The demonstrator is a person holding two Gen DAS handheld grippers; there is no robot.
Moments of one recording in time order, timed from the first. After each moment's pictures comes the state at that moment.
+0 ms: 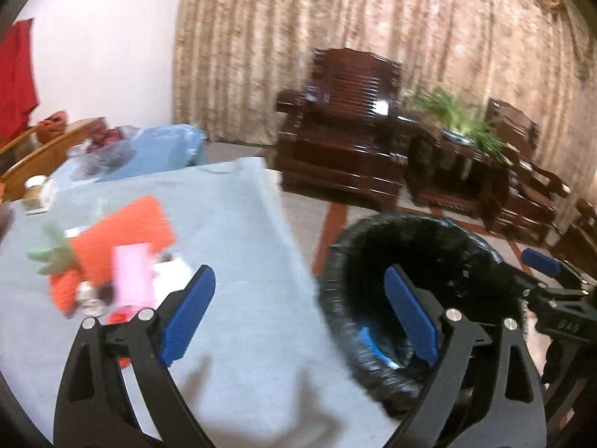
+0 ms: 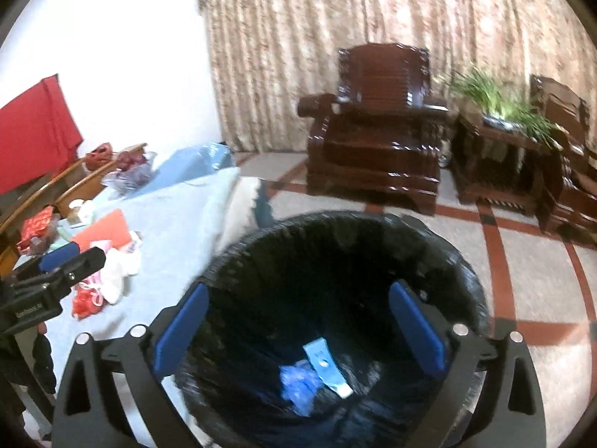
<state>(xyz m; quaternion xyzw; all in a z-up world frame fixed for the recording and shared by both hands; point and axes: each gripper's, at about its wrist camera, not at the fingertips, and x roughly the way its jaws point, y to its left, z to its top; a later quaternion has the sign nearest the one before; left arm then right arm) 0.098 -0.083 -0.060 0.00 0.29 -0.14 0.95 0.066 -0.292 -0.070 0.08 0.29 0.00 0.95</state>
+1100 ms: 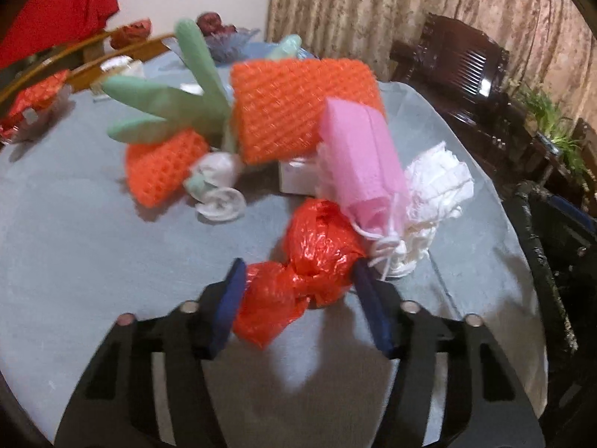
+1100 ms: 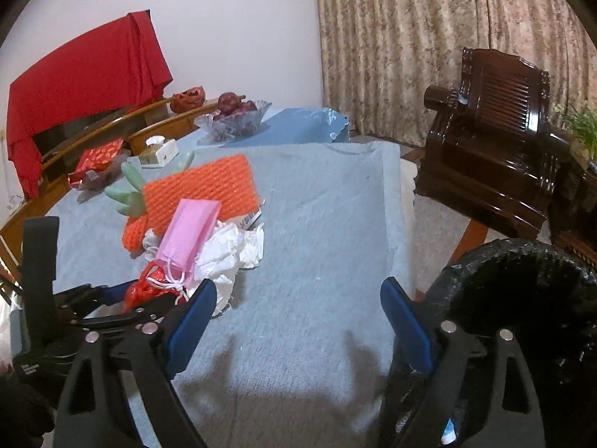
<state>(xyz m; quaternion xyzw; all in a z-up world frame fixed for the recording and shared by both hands) 0.136 0.067 -0.159 -0.06 0.40 -0.01 0.91 0.159 -0.106 -0.115 0.01 0.32 0.17 0.93</state>
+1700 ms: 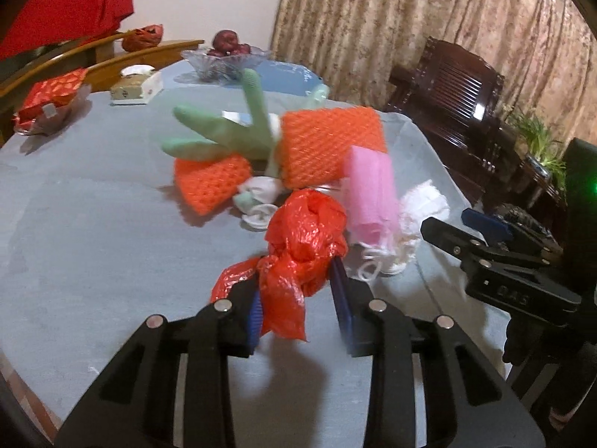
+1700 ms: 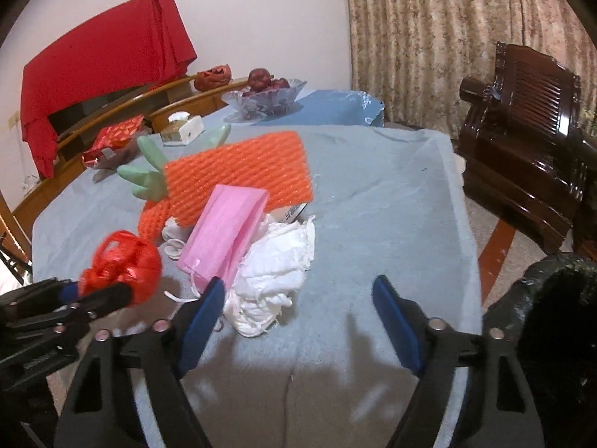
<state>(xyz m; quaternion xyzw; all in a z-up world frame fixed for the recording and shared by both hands) 0.099 0.093 -0.122 -0.09 0.37 0.00 0.92 0.185 -0.056 -0.131 -0.01 0.35 0.22 0.91</state>
